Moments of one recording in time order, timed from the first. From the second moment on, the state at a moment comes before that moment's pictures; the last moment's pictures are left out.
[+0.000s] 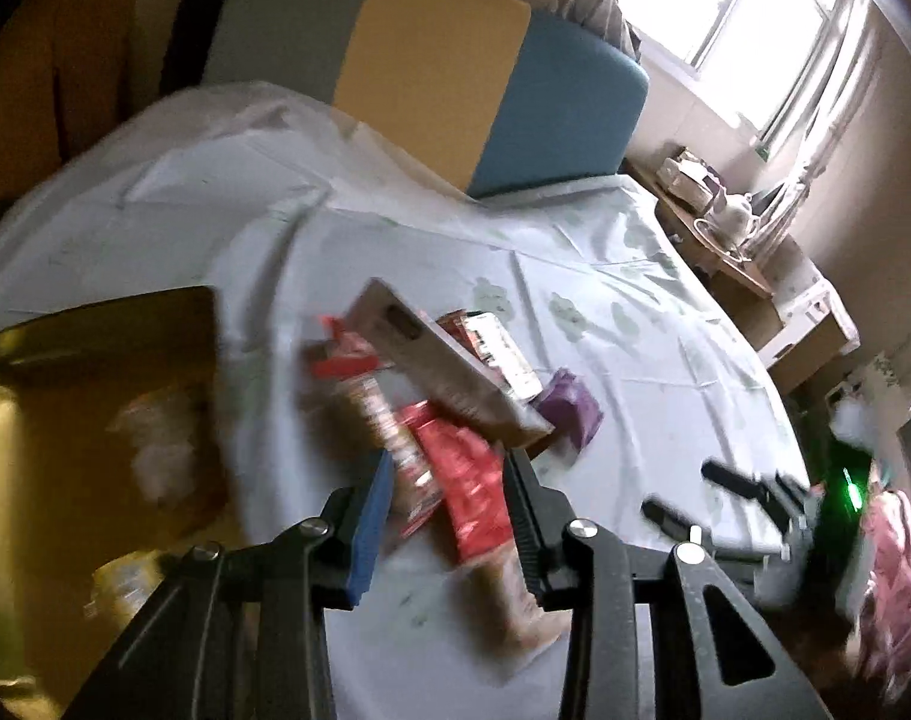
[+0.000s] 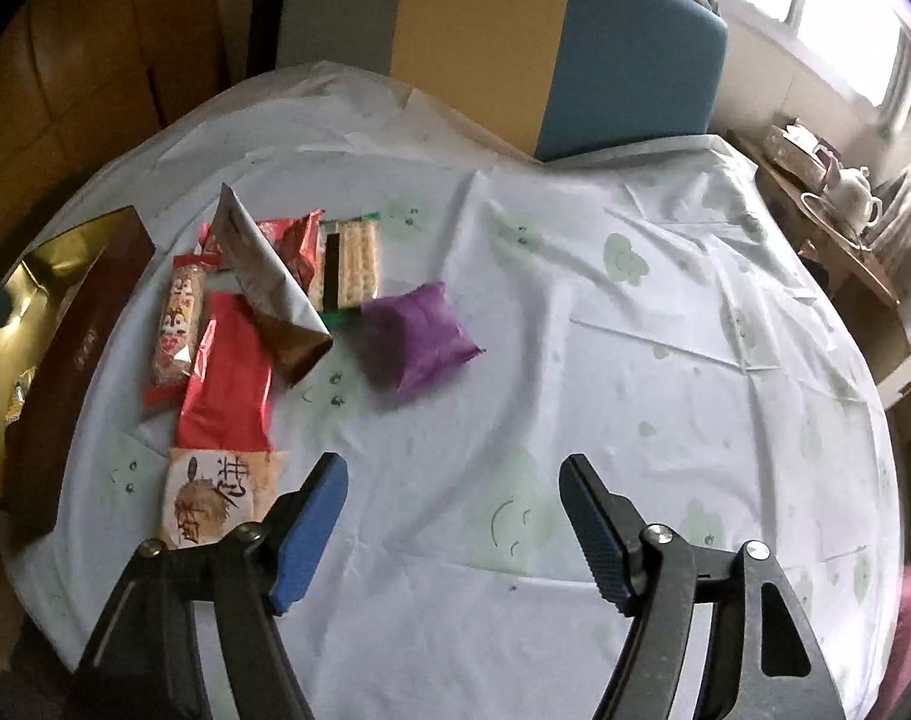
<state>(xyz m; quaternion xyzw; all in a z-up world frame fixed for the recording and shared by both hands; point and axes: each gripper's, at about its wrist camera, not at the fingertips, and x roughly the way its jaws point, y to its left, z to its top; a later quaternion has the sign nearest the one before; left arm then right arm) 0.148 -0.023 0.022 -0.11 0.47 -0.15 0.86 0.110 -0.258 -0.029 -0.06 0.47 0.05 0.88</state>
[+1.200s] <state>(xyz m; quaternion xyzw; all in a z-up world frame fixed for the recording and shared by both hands) 0.240 -0.071 -0.051 -0.13 0.49 -0.12 0.86 0.109 -0.253 -0.017 -0.03 0.44 0.08 0.89</state>
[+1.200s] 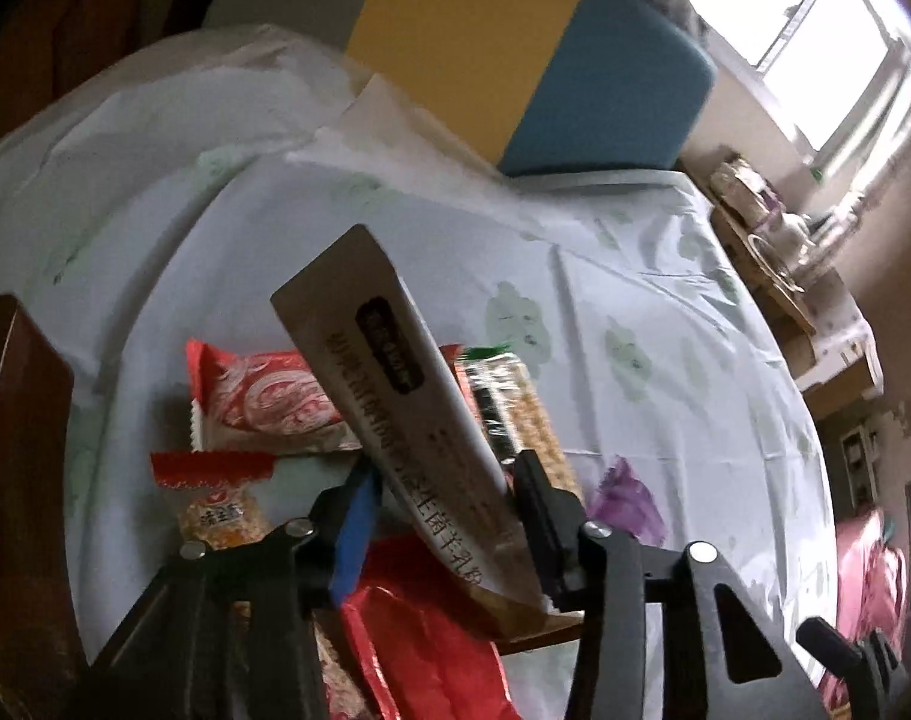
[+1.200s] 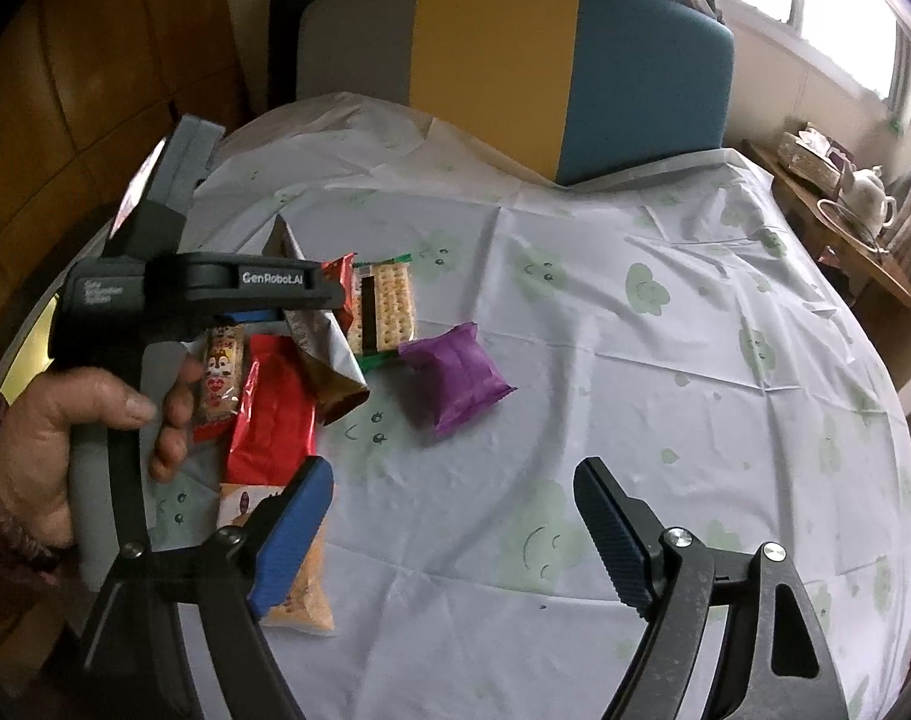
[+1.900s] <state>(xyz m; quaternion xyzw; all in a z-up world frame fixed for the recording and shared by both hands) 0.135 -0.063 0.013 -0.08 0.43 -0.23 0.87 0.122 -0.279 -0.035 -0.04 0.48 0.00 0.88</state>
